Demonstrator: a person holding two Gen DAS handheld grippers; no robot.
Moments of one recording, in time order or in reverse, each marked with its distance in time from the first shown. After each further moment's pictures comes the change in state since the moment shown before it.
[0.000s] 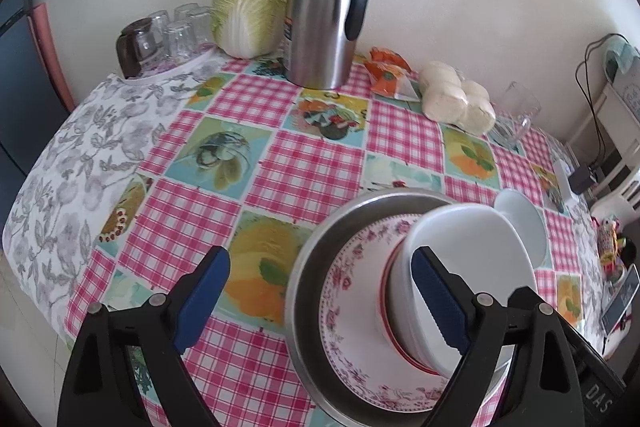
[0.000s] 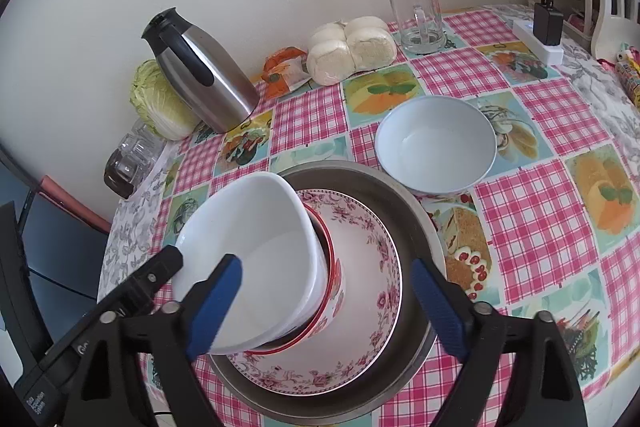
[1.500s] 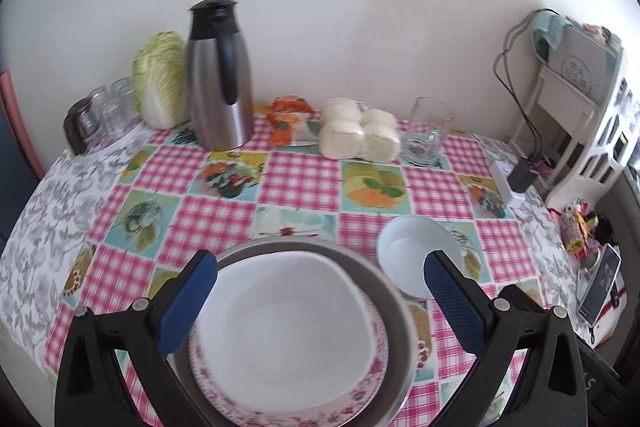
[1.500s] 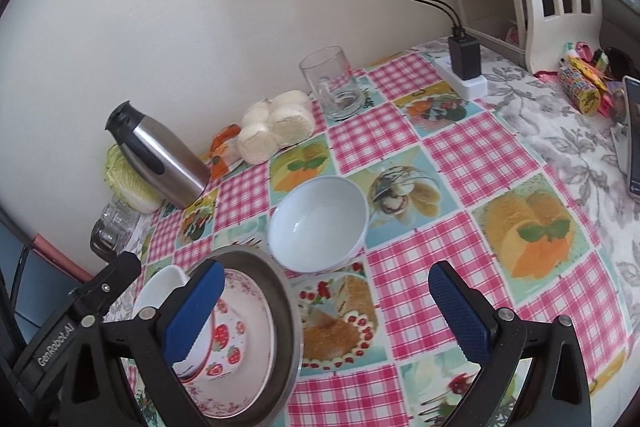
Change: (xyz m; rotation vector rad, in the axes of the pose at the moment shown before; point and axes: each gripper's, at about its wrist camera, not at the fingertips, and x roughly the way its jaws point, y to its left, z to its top) left arm -0.033 -0.129 -0.002 0.182 -0.152 -0.116; right arm -0.054 -0.105 0.035 0.120 -0.177 -0.049
